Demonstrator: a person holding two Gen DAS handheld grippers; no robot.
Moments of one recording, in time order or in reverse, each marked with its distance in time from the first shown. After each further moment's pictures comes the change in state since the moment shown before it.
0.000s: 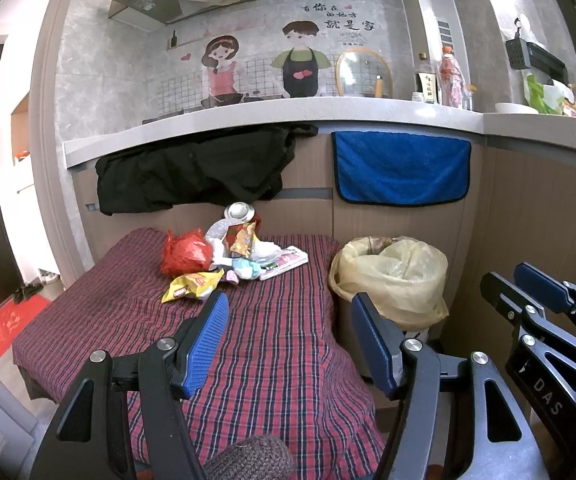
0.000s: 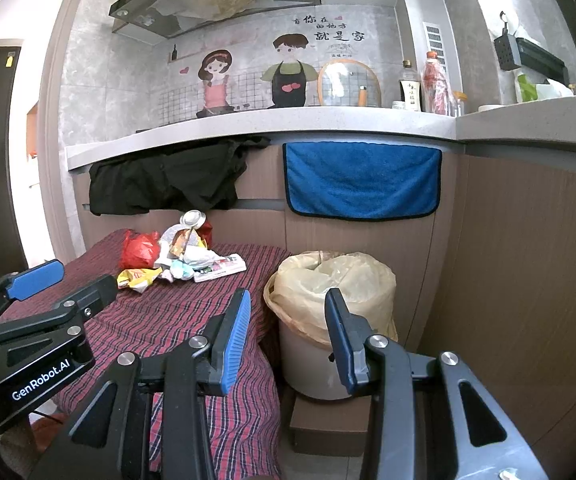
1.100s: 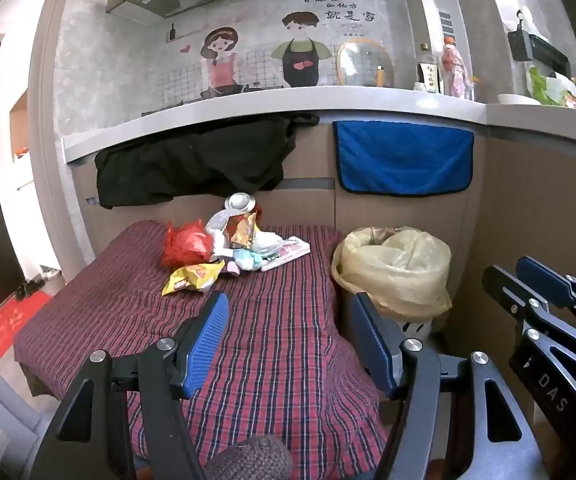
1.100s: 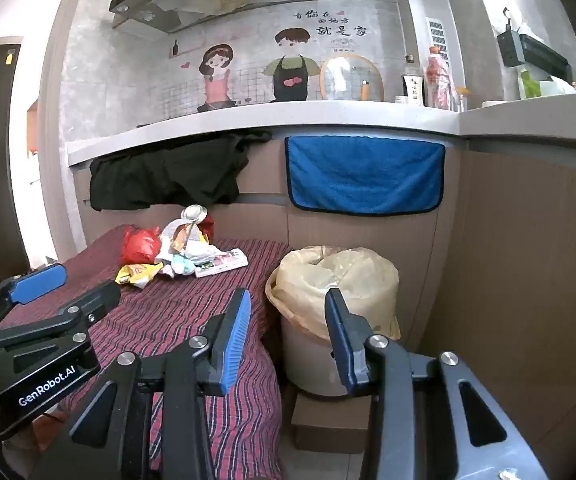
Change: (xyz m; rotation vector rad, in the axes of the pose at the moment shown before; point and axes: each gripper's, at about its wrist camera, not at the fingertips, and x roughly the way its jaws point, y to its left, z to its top) left arm 0.007 0.000 -0.007 0.010 0.027 0.011; right arm 0.004 -0.002 0.002 -0.005 0.031 0.006
